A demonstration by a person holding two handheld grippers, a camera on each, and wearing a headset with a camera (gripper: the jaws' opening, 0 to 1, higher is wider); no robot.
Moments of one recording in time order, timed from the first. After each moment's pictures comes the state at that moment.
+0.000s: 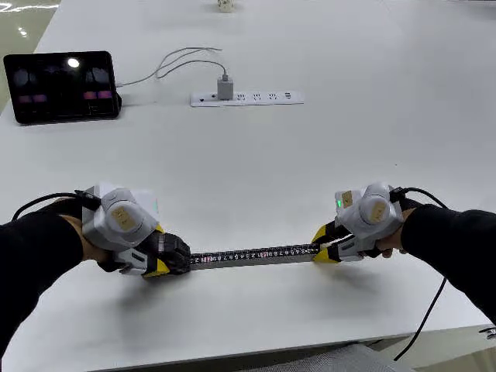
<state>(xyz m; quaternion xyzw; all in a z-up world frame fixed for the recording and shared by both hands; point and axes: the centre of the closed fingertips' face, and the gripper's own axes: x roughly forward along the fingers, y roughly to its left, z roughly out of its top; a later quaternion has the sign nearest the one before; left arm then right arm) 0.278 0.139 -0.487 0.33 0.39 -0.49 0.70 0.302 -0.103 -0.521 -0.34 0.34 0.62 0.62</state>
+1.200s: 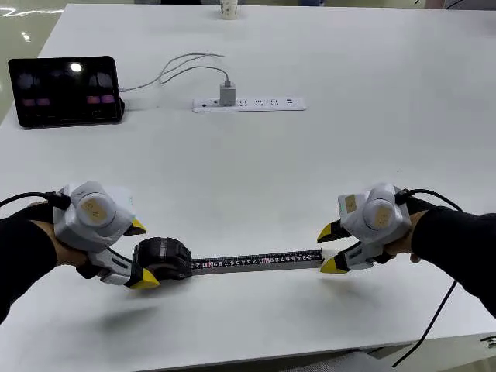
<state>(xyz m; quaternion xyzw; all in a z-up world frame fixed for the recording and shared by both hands) 0.271 0.162 -0.473 0.26 0.41 -0.47 0.74 0.297 -0.111 -0.500 -0.37 0.35 0.61 0.61</state>
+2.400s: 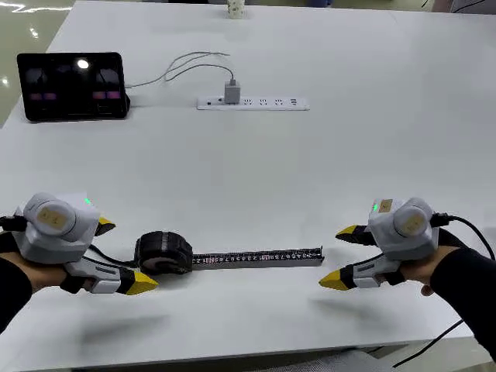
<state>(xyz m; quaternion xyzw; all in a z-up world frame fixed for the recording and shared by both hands) 0.262 0.193 -0.465 0.11 0.39 -0.34 0.85 0.282 -0.121 -0.490 -0.21 0.37 0.52 0.74</state>
